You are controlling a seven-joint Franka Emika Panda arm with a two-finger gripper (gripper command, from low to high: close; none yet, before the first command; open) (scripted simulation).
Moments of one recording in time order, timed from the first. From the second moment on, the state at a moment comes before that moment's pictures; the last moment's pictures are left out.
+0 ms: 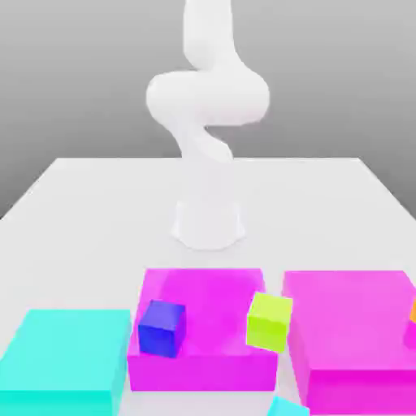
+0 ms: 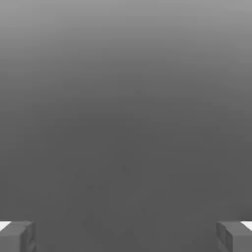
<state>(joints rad) -0.04 -0.71 0.05 -2.30 -0.03 2.32 0.87</state>
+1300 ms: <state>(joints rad) -0.06 0.54 0.22 -2.23 -0.29 2.74 1.66</state>
